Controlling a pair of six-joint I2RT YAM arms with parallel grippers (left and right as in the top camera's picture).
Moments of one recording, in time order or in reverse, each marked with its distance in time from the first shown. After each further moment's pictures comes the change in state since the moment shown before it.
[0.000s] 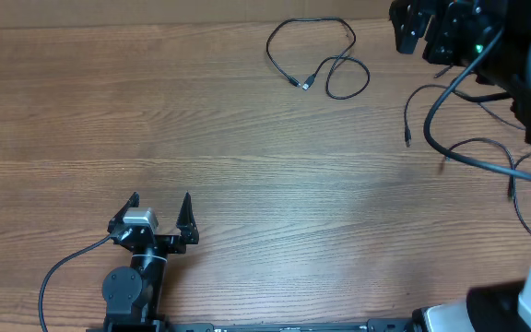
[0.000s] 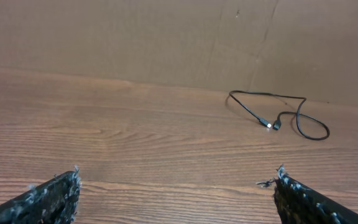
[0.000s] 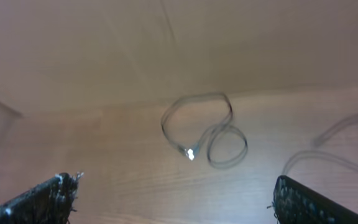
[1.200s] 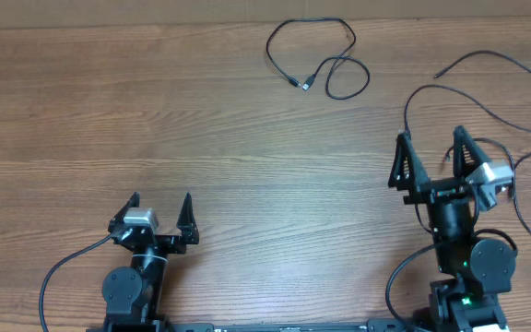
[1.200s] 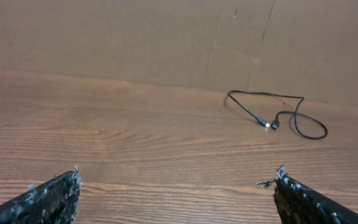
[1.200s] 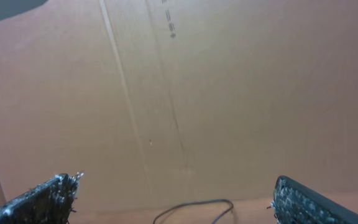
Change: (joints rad) left arm 0.000 0.000 0.000 0.002 0.007 0.003; right arm -0.008 -1.083 -2.074 1.812 0.094 0.000
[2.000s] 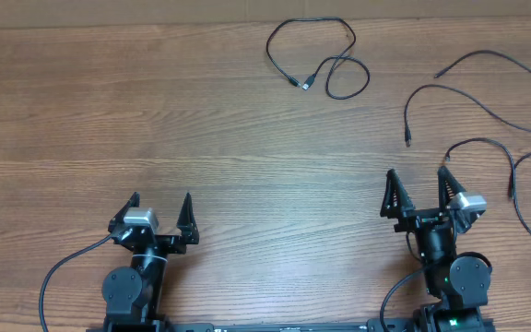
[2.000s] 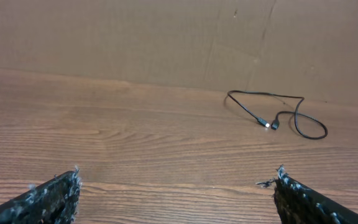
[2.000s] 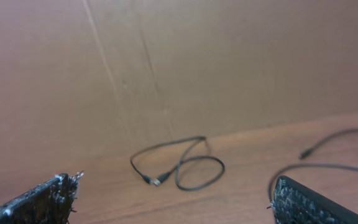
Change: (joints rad) left arm 0.000 0.000 0.000 0.000 0.000 0.000; right arm -0.021 -0.256 -0.260 -0.177 0.021 0.000
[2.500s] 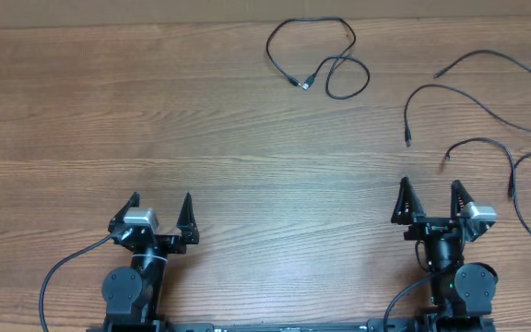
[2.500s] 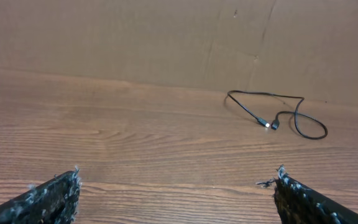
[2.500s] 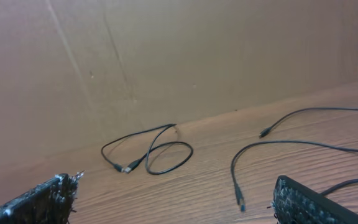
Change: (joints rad) left arm 0.000 0.000 0.000 0.000 0.000 0.000; right arm -0.098 -0.270 0.000 -0.327 0.003 0.000
